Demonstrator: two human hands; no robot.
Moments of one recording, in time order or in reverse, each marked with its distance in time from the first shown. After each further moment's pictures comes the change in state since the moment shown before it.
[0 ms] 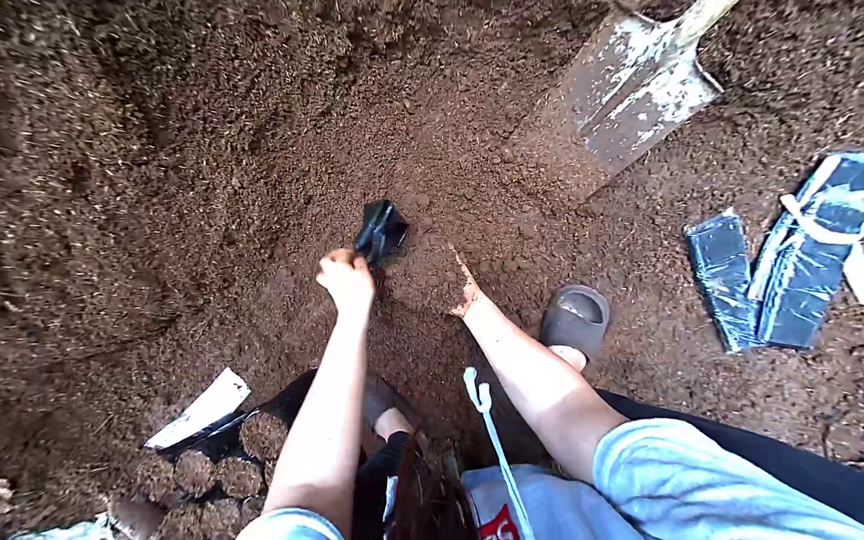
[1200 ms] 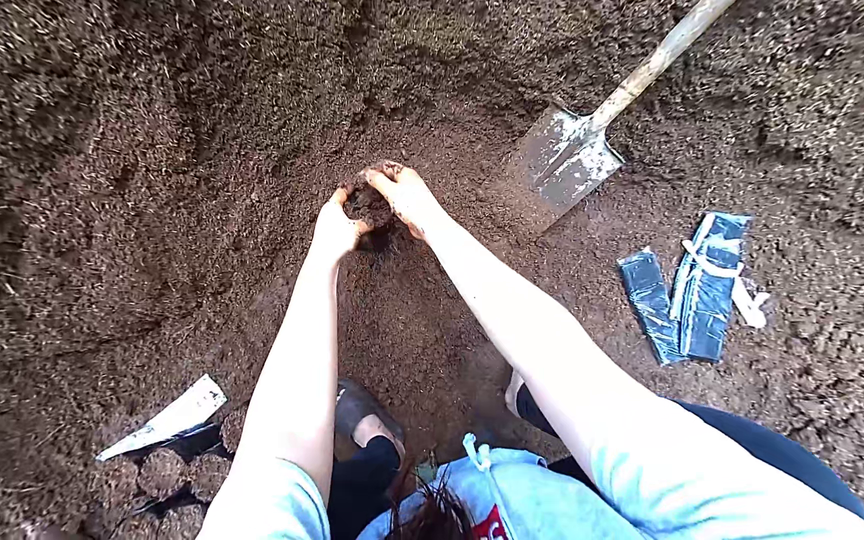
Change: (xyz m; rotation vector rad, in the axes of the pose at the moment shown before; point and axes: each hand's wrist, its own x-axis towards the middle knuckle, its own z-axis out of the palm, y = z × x) left_hand 0.023 0.084 -0.085 -0.151 -0.299 0.312; right_hand -0.095 -0.111 0.186 -1.045 -0.222 -0.794
